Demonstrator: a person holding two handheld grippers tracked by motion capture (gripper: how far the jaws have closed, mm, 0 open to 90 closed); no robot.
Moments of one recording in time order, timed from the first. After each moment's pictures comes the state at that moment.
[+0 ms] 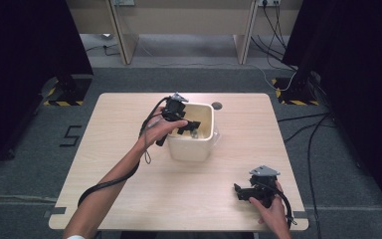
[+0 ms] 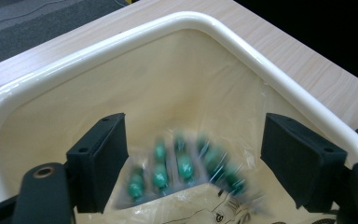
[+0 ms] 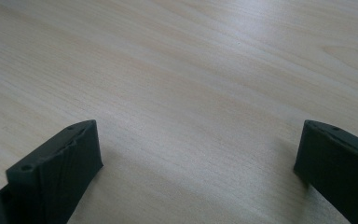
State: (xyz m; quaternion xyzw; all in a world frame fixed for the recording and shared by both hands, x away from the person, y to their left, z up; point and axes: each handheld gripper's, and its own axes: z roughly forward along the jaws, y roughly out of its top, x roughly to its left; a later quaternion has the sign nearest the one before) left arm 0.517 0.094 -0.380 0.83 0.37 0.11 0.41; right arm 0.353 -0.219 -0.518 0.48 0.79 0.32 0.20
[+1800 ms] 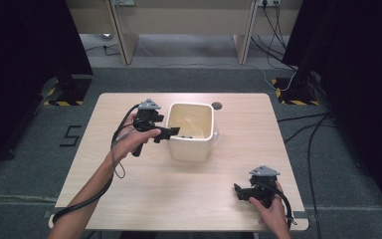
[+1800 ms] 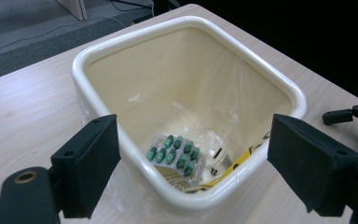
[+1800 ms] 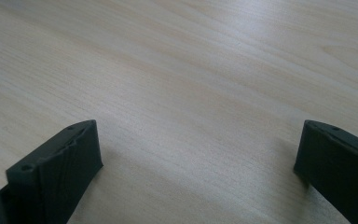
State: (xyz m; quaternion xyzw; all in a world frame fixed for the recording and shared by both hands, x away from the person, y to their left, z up) left arm 0.461 0.166 -0.363 0.80 0.37 0.13 0.45; right arm 0.353 -0.218 -0.518 0.48 0.79 0.32 0.20
